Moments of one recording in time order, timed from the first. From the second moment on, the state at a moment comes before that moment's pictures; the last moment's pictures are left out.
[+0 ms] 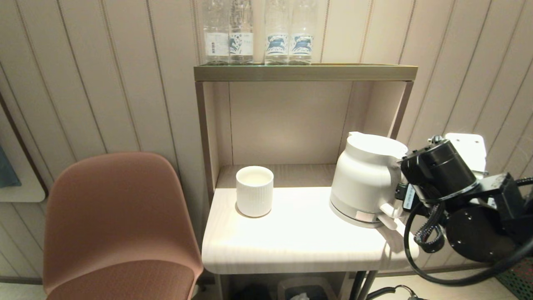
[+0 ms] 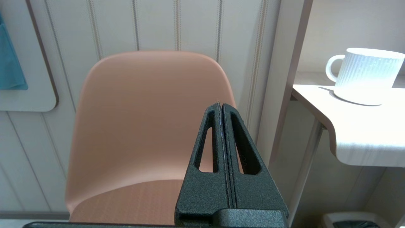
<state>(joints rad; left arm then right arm) 0.00 0.00 0.00 -0.16 0.00 -0.02 0.54 1.53 -0.92 0.20 -0.98 0.65</state>
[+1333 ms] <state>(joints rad) 0.00 0.00 0.00 -0.16 0.00 -0.02 0.48 1.53 -0.89 0.15 -0.98 0.63</state>
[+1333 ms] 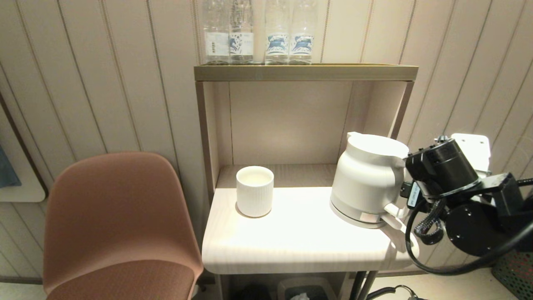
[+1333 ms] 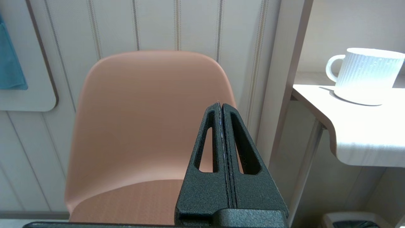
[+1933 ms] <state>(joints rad) 0.00 0.00 0.00 -0.16 0.00 -0.02 0.44 1.54 -0.89 0.08 -0.98 0.58</state>
